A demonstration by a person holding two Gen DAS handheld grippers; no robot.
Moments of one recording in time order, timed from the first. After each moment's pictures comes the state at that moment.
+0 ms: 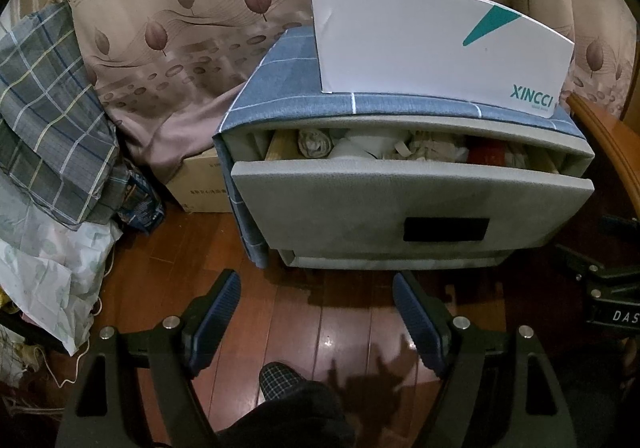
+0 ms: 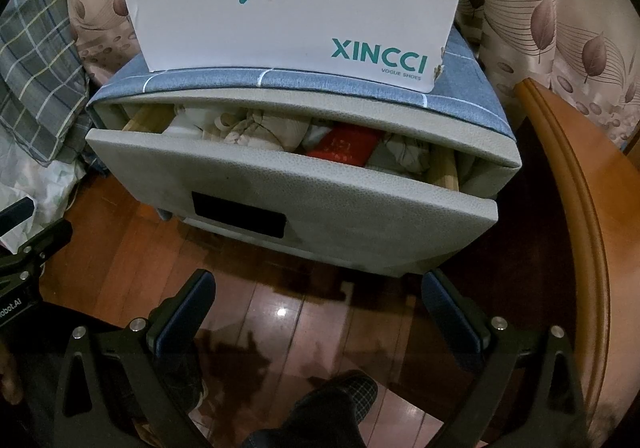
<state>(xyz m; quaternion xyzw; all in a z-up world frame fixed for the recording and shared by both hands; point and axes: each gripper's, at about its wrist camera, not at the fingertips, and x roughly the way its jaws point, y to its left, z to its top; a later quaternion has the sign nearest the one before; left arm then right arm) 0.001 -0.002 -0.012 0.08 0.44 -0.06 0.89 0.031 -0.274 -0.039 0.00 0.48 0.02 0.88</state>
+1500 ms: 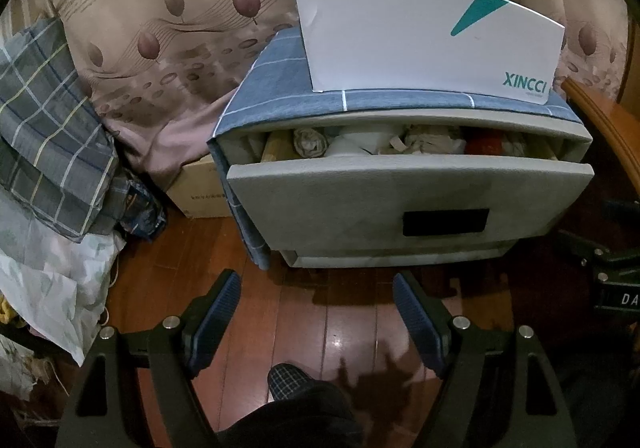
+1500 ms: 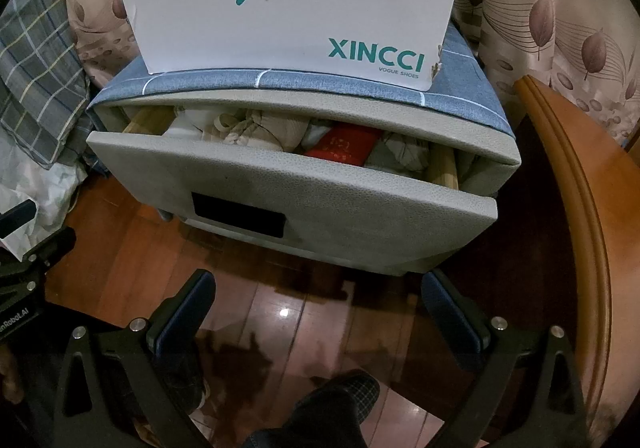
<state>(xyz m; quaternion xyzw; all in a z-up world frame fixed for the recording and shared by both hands) 0.003 -0.007 -0.011 0.11 0.44 -0.06 0.89 0.030 -0.274 -0.039 0.00 0.48 0.02 0.88</state>
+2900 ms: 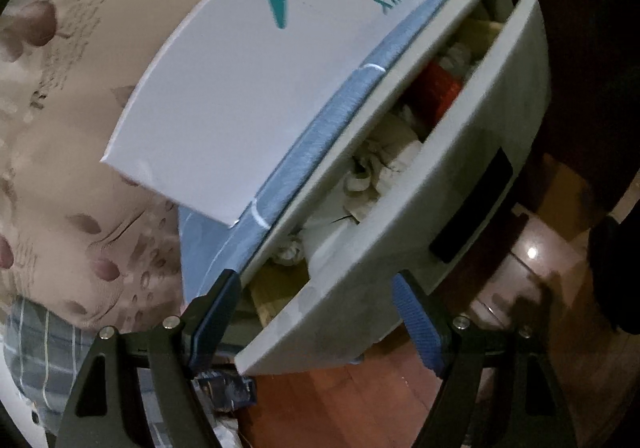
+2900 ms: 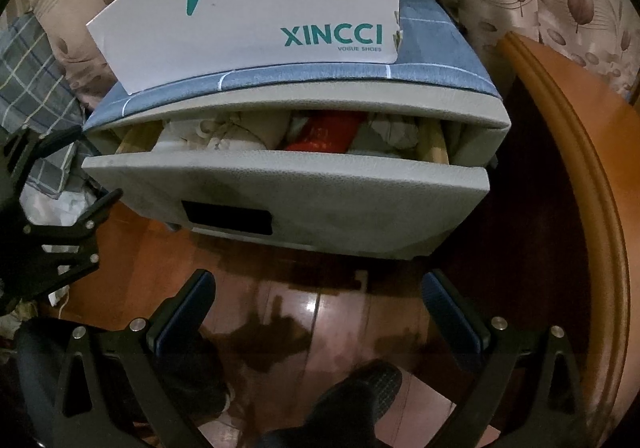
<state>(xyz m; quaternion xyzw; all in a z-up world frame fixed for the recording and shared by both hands) 0.054 -0.089 -0.058 0.47 0.29 -0.20 0.81 0.034 -0.301 -0.049 0.08 0.49 0.01 0.87</state>
